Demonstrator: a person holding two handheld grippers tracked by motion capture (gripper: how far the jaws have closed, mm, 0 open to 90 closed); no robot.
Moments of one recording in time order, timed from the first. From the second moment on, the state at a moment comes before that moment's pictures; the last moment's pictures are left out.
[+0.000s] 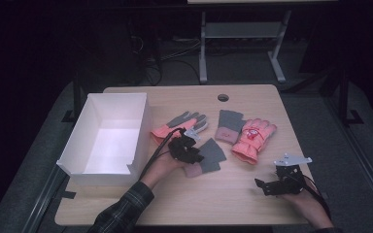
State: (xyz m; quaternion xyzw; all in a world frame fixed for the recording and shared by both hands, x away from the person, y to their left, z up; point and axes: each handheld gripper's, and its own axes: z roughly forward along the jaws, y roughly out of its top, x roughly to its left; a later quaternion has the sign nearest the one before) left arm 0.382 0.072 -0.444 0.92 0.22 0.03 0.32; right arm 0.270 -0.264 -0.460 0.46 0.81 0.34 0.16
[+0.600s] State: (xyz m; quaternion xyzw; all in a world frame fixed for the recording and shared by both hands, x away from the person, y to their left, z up) left arm 0.366 0.064 -0.447 0.92 0.23 0.01 0.31; right arm 0.270 -0.265 -0.460 0.46 0.81 0.33 0.16
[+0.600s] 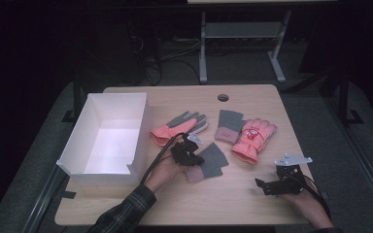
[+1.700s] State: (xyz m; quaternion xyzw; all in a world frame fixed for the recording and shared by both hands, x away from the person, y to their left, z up) left arm 0.317 0.091 -0.449 0.92 0.24 -0.03 0.31; right arm 0.269 -0.268 -0.460 0.46 0.81 0.33 0.17
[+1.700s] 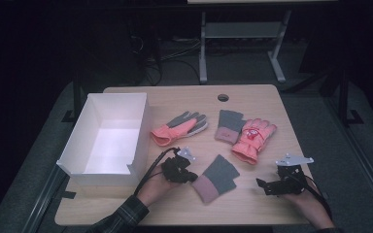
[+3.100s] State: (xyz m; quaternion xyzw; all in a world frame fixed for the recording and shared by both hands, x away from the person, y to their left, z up) left arm 0.413 0.022 -0.421 0.91 0.23 -0.01 0.36; right arm 0.268 -0.265 -0.461 0.46 0.81 0.33 0.17
